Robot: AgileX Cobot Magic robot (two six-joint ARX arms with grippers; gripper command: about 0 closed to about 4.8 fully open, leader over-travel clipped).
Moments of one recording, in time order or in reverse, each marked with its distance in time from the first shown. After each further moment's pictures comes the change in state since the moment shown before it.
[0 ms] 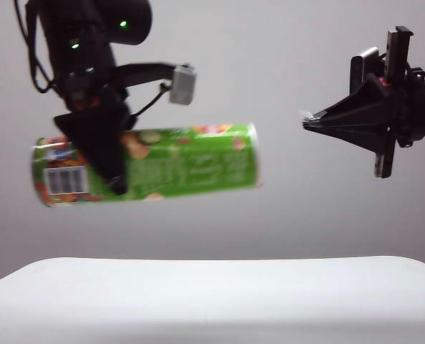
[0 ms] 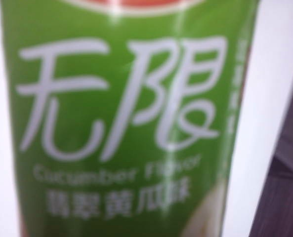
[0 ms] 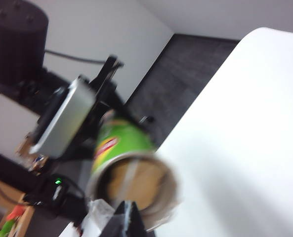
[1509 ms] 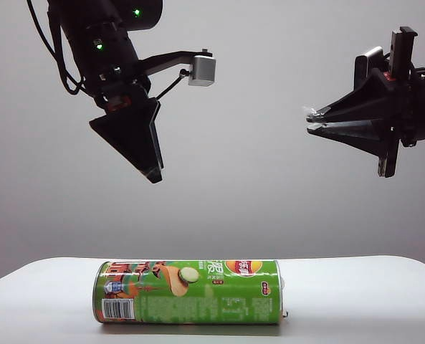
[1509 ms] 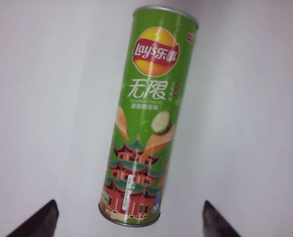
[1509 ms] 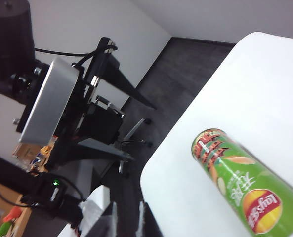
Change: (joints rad) left arm -0.031 0.000 0.003 0.169 0.006 0.002; right arm -0.003 0.000 0.000 0.006 0.000 -0.003
